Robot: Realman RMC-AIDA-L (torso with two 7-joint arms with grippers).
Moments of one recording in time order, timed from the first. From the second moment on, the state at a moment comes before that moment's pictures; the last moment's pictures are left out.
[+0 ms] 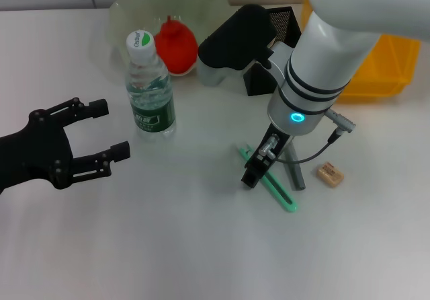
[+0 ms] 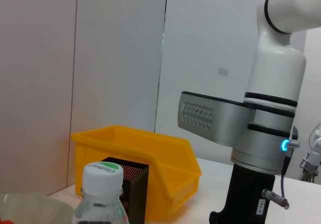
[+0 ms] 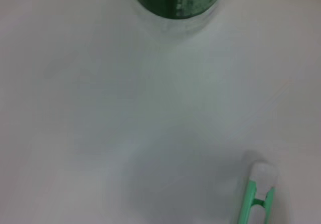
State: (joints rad) left arm -0.27 -2.02 0.81 0.70 1.69 1.71 -1.14; right arm 1.03 2.09 -1.89 -0.84 -2.44 -1.30 2.95
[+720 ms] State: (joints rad) left arm -0.27 -2.02 0.81 0.69 1.69 1.70 -1.14; right arm 1.02 2.09 -1.89 -0.87 -2.43 -1.31 2.94
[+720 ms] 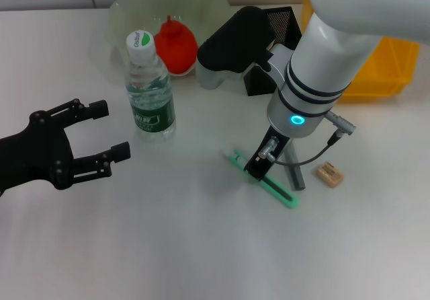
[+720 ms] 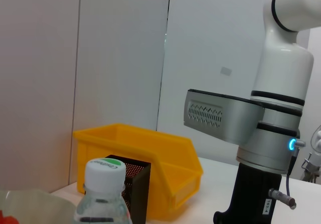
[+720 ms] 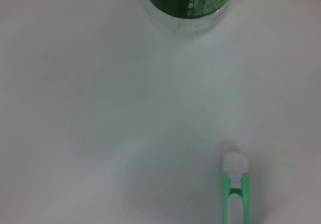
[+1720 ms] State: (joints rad) left arm -0.27 -2.02 0.81 0.66 1.69 1.71 -1.12; right arm 1.00 2.09 -1.88 -0.90 -2.45 -1.27 2.95
